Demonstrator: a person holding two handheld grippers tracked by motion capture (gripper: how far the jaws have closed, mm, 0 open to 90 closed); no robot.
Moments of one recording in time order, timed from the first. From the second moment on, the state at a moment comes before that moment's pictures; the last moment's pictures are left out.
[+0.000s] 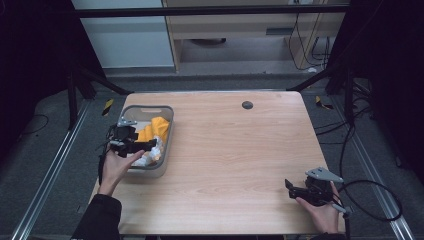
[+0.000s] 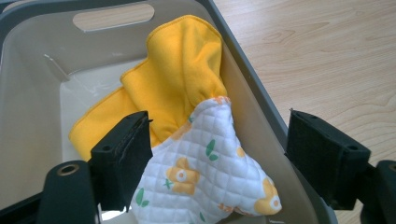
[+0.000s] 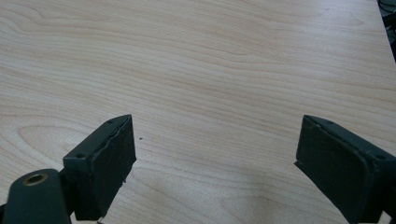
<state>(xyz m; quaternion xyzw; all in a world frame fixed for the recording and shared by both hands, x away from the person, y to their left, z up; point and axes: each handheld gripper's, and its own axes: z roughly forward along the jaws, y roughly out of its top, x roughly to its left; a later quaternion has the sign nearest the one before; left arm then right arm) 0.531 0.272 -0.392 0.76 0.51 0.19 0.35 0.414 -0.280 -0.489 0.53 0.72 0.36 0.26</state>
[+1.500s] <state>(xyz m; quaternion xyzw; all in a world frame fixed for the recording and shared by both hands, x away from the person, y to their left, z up) 0.556 0.250 -0.422 0.80 0.53 0.15 0.25 0.416 -0.277 -0.492 0.53 0.73 0.34 0.26</state>
